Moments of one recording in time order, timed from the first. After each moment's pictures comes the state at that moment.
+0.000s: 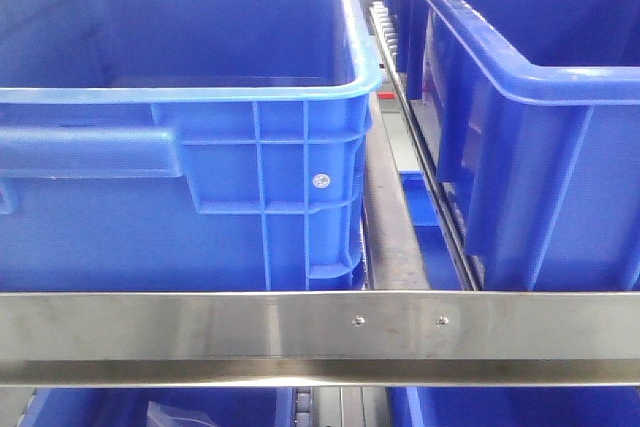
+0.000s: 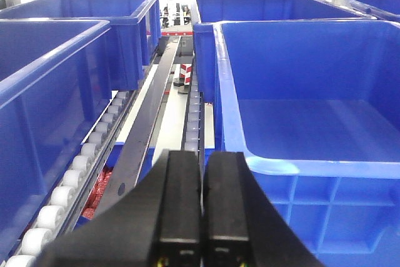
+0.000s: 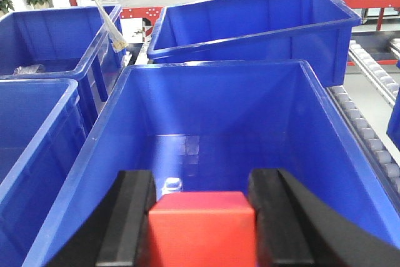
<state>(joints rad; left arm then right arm) -0.02 -0.01 0.01 0.00 0.00 -0.03 0.00 0.50 -0.66 0.03 0.26 0.07</state>
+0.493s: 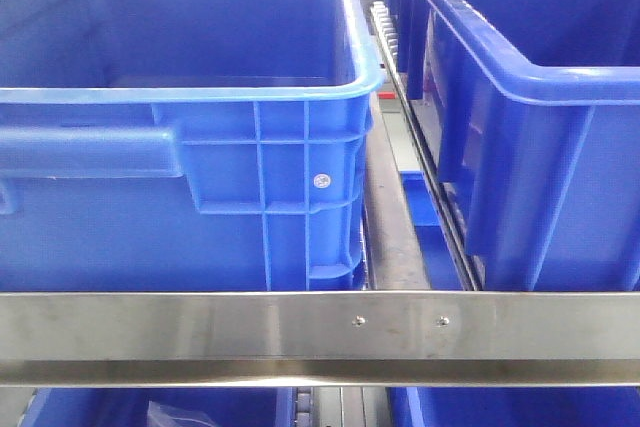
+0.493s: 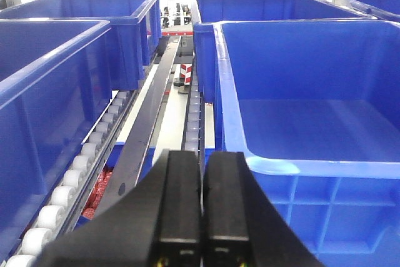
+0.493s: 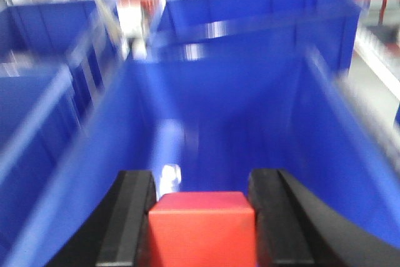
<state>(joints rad) -0.02 -0.01 0.01 0.00 0.00 -0.03 0.00 0.69 -0.68 0.03 0.21 0.07</state>
